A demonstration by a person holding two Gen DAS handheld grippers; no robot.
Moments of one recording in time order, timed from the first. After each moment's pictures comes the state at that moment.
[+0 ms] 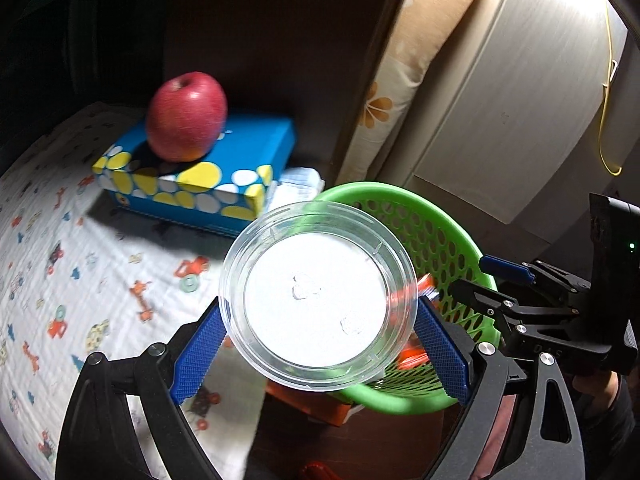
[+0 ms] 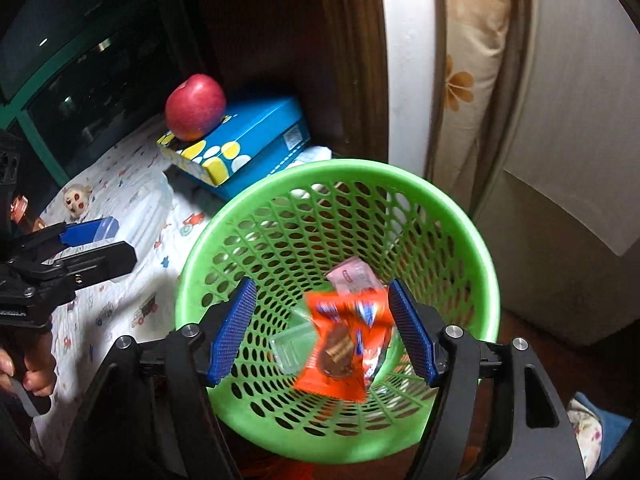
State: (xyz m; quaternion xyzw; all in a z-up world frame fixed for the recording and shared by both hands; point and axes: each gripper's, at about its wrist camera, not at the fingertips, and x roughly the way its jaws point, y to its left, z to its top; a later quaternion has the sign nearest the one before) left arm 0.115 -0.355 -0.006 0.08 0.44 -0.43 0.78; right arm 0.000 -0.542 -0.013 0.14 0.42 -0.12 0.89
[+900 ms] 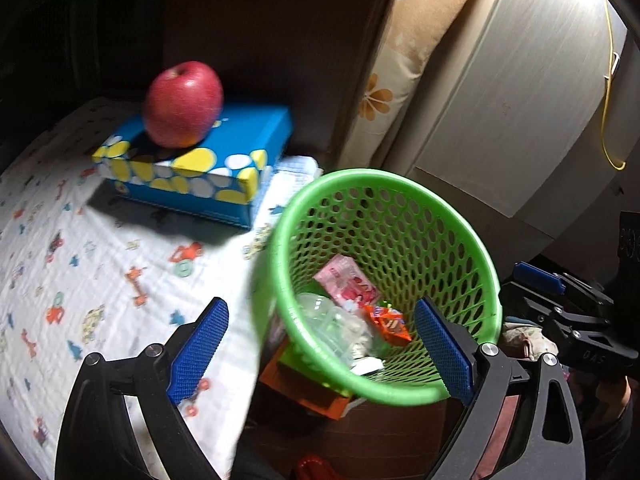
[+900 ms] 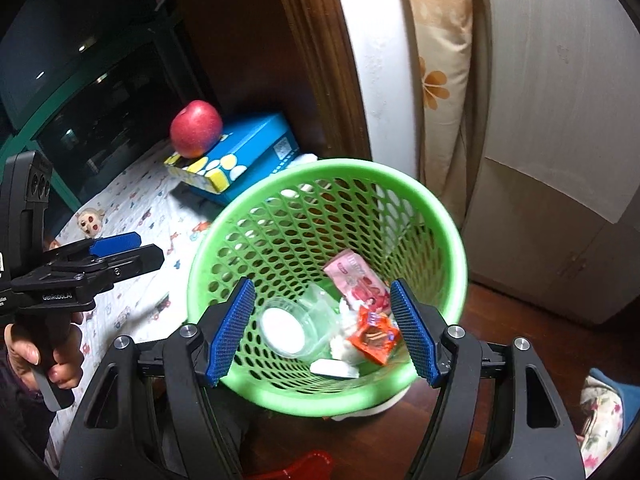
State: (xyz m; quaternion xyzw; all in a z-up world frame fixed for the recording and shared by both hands) left arm 0.105 -0.345 -0.008 0.09 0.45 -0.41 0.79; right arm -0.045 -0.546 -0.001 0.18 0.39 -0.12 0.90
